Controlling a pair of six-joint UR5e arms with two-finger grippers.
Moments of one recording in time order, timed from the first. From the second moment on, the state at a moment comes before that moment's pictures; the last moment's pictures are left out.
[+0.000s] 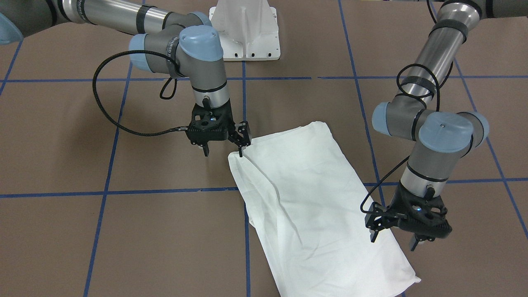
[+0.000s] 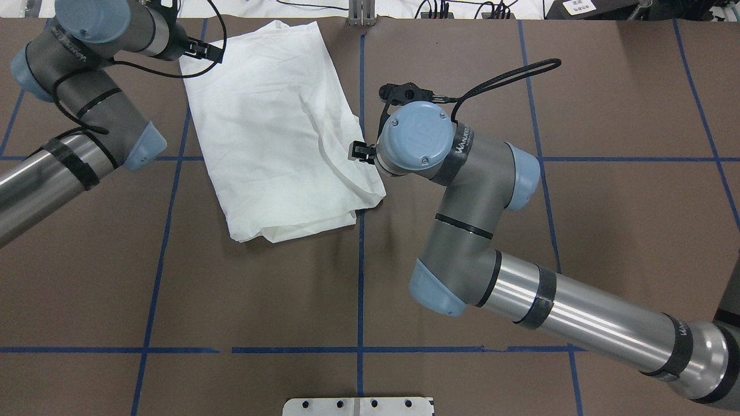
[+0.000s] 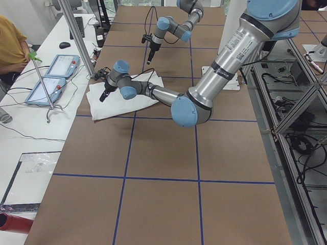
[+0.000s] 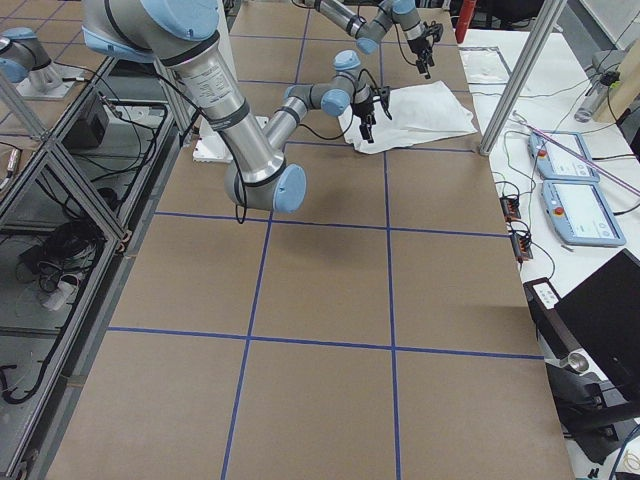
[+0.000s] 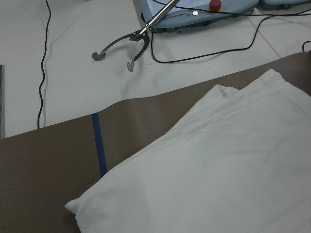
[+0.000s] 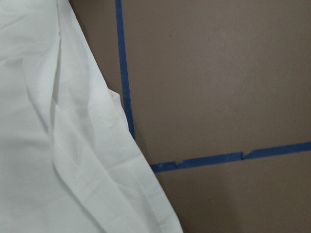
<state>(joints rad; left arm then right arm) -0.96 -2.20 -1.20 -2.33 -1.83 -0.68 0.52 -0.80 1.56 -1.44 1.59 1.41</state>
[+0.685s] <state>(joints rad) -0.96 -1.94 -1.49 -2.32 -1.89 -0.68 0.39 -0.76 1.53 -1.49 1.53 1.96</state>
